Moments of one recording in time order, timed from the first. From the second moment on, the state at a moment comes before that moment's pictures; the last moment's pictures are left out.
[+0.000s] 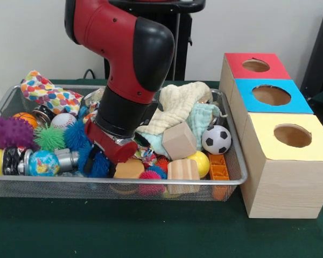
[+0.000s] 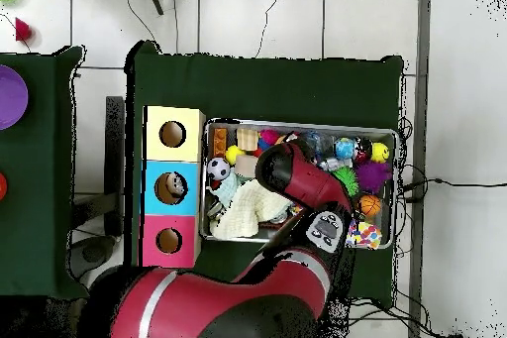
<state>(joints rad) -0.04 -0.15 -0.45 1.44 0.43 0.06 2.08</state>
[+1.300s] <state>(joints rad) 0.04 -0.08 -0.62 1.41 0.51 0.10 2.08</state>
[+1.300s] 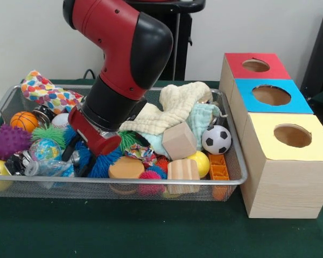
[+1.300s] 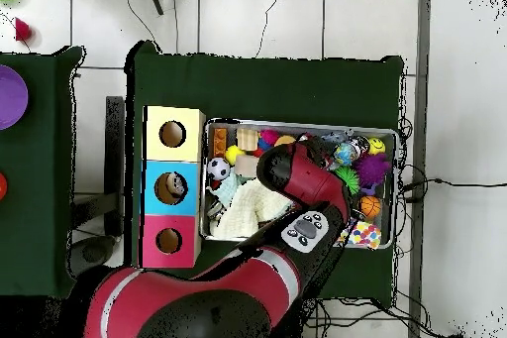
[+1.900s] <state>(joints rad) 0.03 -0.09 -0.62 1.41 0.51 0.10 2.08</state>
